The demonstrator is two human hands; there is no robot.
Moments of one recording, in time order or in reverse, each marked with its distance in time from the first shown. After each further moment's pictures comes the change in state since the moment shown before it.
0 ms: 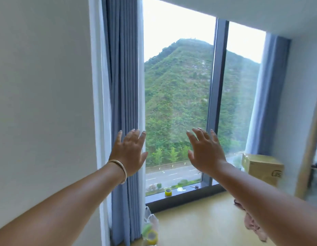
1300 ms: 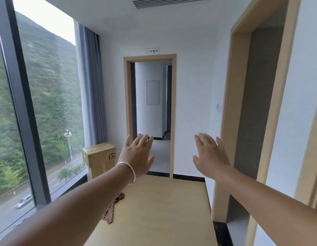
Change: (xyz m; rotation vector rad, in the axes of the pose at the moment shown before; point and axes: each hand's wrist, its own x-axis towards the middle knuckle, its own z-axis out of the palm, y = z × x) left_hand 0.139 0.707 -0.070 -0.652 0.264 0.847; right_hand -0.360 0.521 -0.139 -0.665 -0.304 0.885
